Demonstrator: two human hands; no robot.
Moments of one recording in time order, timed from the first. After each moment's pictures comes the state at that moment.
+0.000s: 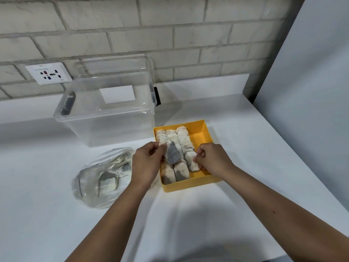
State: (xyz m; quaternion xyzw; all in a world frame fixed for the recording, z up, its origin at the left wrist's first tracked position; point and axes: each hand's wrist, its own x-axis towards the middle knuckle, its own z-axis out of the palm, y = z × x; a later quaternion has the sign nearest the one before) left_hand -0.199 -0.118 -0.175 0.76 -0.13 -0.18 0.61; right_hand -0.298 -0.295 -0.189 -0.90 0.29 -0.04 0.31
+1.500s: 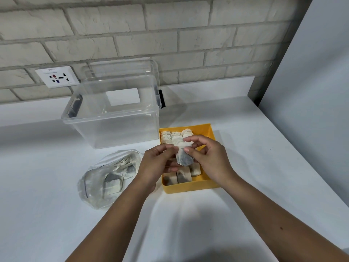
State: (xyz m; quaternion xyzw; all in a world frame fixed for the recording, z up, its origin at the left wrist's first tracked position) left_hand -0.205 -0.122 -0.156 0.66 -0.09 -0.34 0.67; right_hand -0.298 -0.262 -0.162 -0.80 0.21 -0.23 0.51
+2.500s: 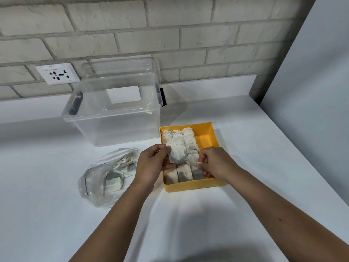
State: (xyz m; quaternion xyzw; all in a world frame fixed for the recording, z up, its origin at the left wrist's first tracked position) left_hand -0.202 -0.116 -0.166 0.67 -0.05 -0.28 0.68; right_hand -0.299 -0.287 -0.178 -0.91 0.26 0.03 0.31
